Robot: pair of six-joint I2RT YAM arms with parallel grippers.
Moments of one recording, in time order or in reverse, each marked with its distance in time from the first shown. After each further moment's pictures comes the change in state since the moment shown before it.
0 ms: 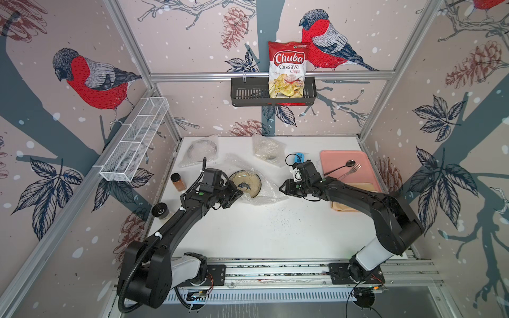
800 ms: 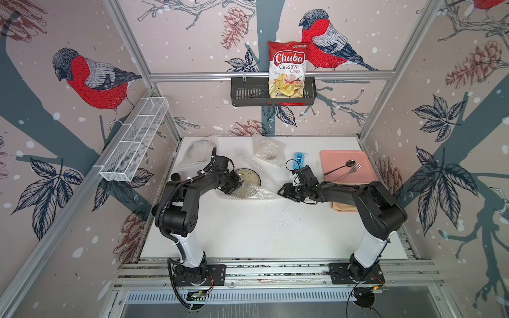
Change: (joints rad) left arm 0.057 0.560 0.267 0.064 -0.090 0.147; right arm -0.019 0.182 -0.045 0.214 -0.066 0.093
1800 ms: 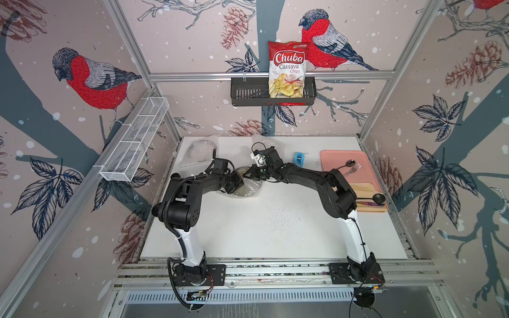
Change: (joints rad) left arm 0.010 0.058 -0.060 0.213 0.101 0.020; right arm 0.163 0.498 0.774 0.000 -0.222 0.026
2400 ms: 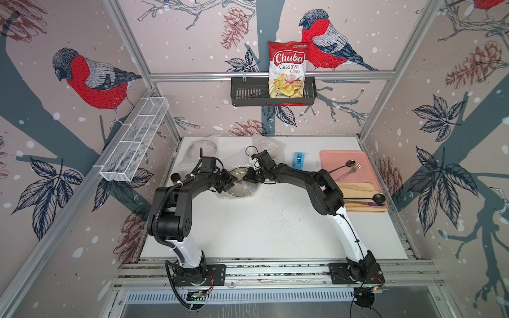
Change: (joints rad) left arm 0.148 -0.172 -0.011 -0.151 0.062 0.016; right arm 0.021 0.155 0.161 -0.160 0.140 -0.027
